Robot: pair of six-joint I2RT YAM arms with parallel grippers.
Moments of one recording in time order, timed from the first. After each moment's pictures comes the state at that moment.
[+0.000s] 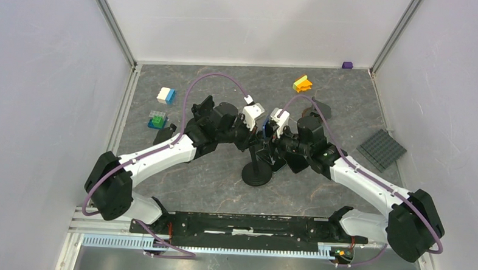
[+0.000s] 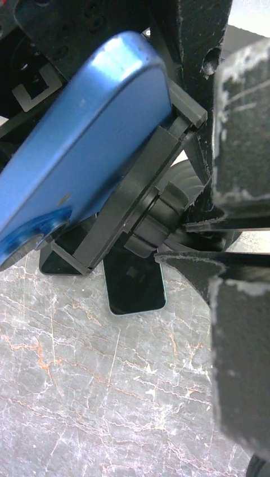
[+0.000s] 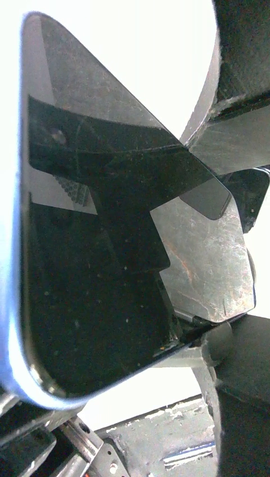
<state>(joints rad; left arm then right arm) -0.79 1.45 1.01 -0.10 0.27 -0.02 0.63 1.18 0.70 0.06 -0.46 -0.07</state>
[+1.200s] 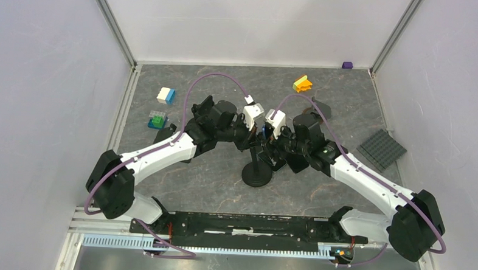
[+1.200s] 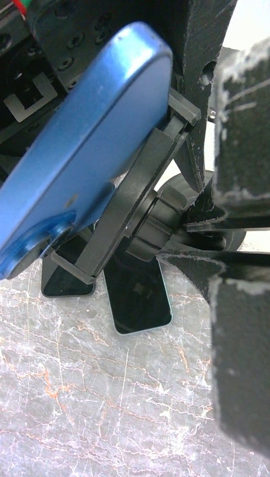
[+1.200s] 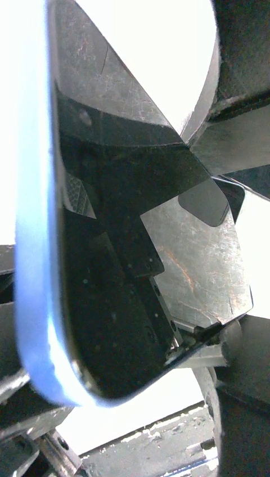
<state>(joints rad) -0.77 1.46 1.01 -0.09 0.39 -0.01 0.67 1.18 0.79 -0.13 -0.39 -0.18</state>
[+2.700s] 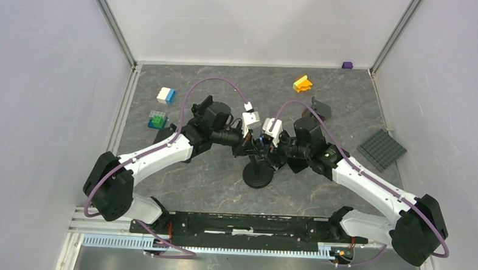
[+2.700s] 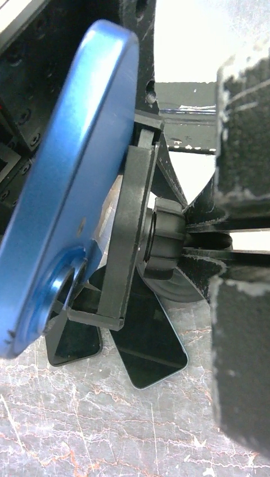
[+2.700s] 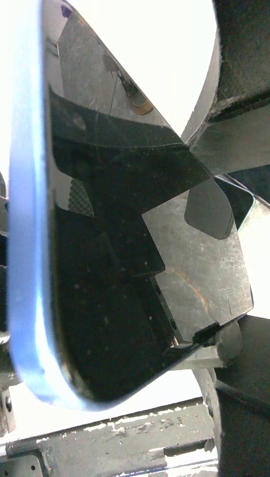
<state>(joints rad) -0.72 1.42 0.95 -0.08 0.69 0.11 0.69 1.14 0.77 -0.16 -0.46 -0.34</state>
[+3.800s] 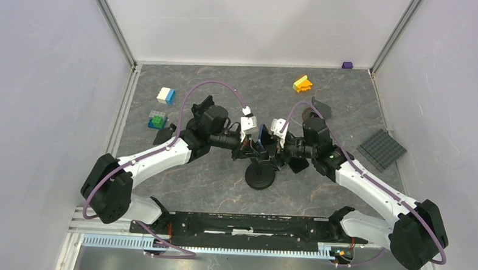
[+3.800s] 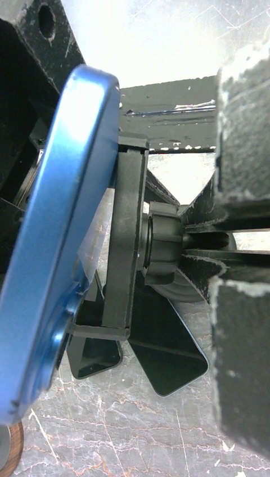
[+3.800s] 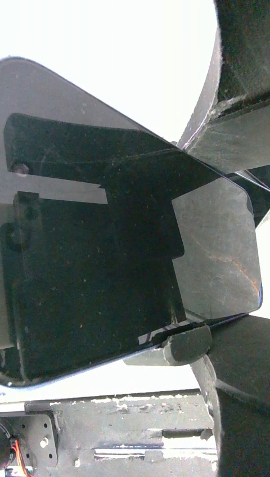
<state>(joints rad) -0.72 1.39 0.88 0.03 0.78 0.15 0.59 1.11 0.69 -0.04 -0.67 -0.36</state>
